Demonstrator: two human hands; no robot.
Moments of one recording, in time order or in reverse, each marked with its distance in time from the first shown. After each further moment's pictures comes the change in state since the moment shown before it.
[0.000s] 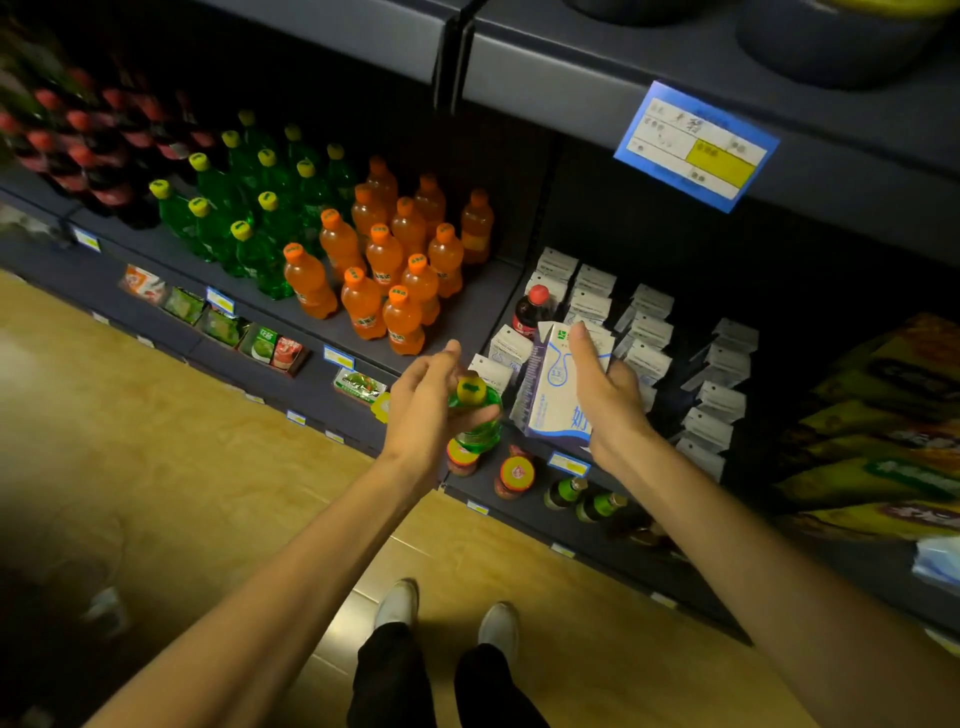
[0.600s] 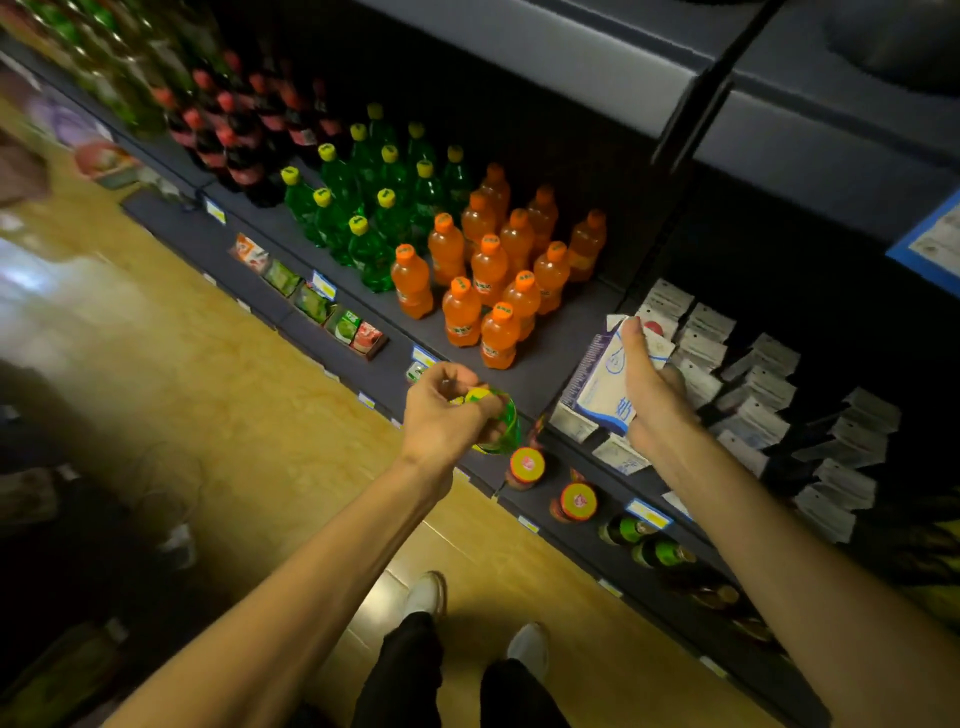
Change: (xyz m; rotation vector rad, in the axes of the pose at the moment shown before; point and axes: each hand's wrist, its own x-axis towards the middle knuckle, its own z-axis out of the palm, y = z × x) left_hand 0.029 0.040 -0.071 0.286 0.208 0.104; right_hand 0.060 -0.004 0.088 -0.004 -0.019 0.108
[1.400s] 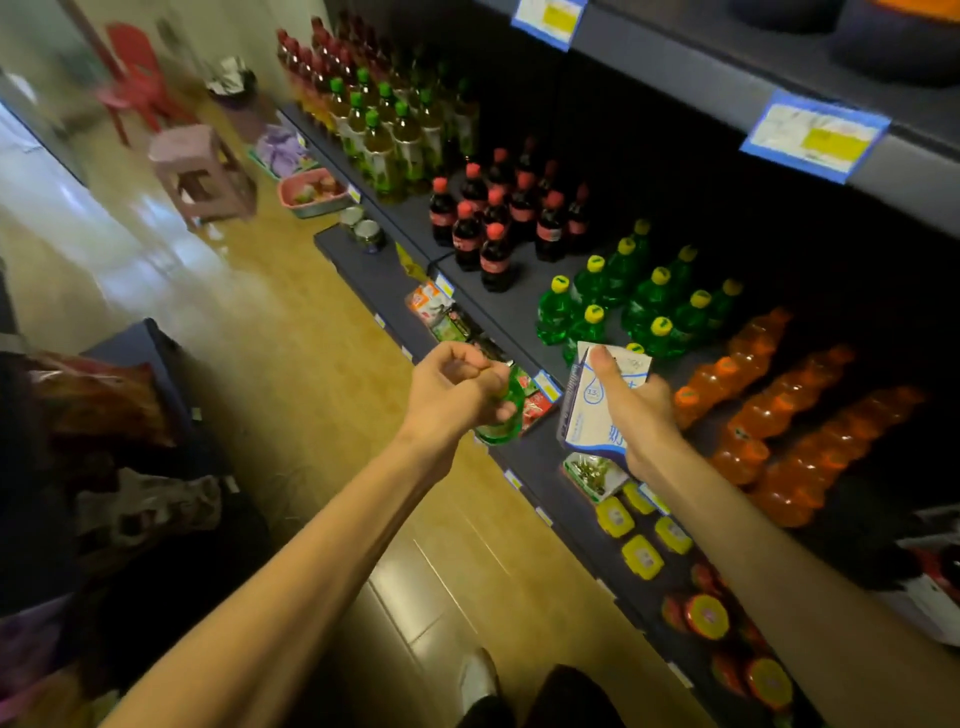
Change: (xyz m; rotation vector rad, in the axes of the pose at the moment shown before) left_hand 0.154 0.127 -0.334 -0.265 0.138 0.140; right_hand -0.073 -0.001 0.405 -0.250 -0.293 -0.175
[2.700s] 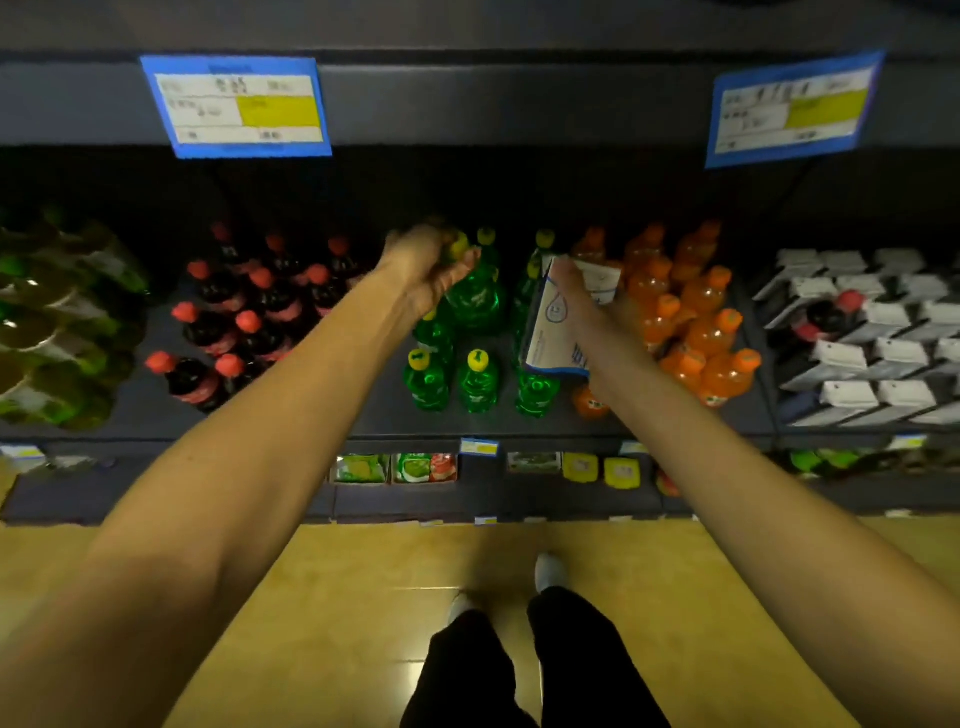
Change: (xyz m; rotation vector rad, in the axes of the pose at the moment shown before) left_hand 0.310 0.055 0.203 0.129 -0.709 -0.386; right_hand 0.117 -0.065 0.038 0.390 0.697 -0.059
